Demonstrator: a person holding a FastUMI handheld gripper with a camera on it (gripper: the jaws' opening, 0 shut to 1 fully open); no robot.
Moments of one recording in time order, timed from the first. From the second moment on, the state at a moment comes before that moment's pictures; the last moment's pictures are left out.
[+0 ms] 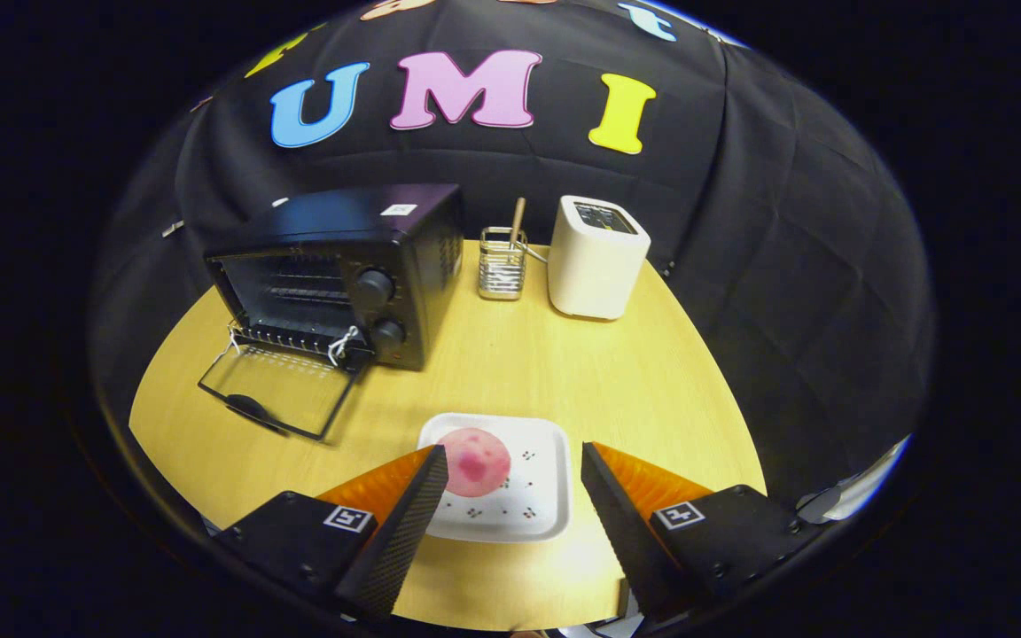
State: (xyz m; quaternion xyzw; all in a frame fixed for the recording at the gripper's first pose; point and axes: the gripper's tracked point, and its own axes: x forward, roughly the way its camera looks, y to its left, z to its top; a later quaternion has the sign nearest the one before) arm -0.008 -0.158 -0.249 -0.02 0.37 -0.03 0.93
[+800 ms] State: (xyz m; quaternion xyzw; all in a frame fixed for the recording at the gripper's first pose) arm -0.012 -0.202 -0.368 0.02 0.50 0.00 0.86
